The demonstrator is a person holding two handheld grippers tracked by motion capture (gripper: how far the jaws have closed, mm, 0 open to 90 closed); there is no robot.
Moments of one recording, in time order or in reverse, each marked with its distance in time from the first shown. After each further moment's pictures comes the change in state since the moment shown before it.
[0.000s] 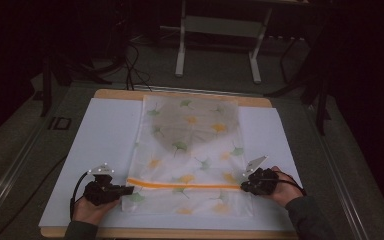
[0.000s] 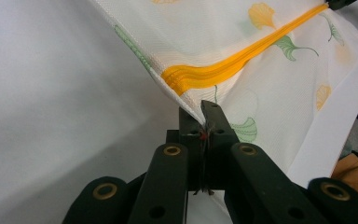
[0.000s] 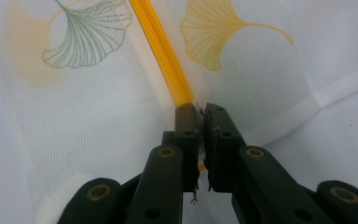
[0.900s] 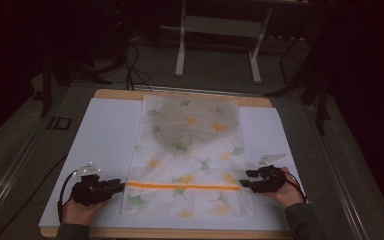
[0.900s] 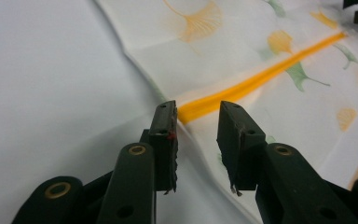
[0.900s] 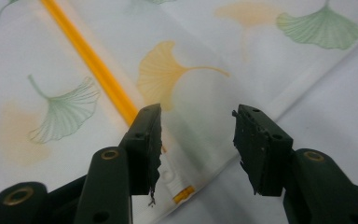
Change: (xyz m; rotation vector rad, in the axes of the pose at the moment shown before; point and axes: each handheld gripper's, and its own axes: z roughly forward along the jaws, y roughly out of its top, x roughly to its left) left arm 0.007 -0.007 -0.029 -0.113 0.121 -0.019; right arm -0.013 -0.020 -0.005 -0.281 -0.038 0.238
